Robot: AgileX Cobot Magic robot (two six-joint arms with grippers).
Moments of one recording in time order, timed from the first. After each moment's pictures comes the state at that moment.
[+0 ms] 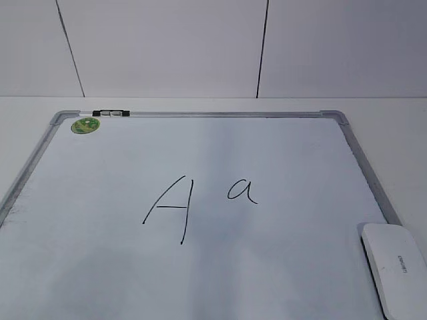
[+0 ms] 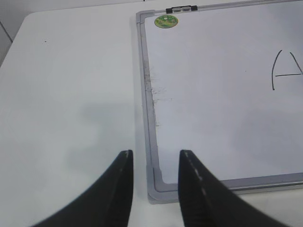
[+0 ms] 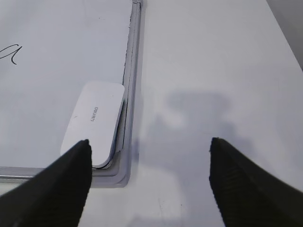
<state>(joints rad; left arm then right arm) -0.01 0.01 -0.52 -0.08 1.12 0.09 -0.05 -0.02 -0.50 -0.03 1.15 -0.14</state>
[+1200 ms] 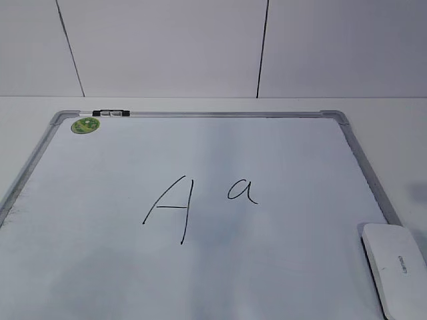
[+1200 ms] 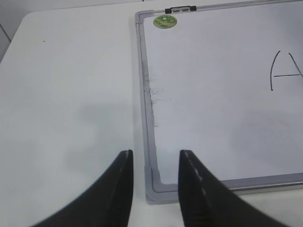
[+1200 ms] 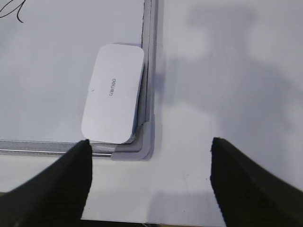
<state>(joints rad) -0.01 0.01 -0.52 -0.09 1.12 0.09 0.02 0.39 -0.60 0.00 1.14 -0.06</state>
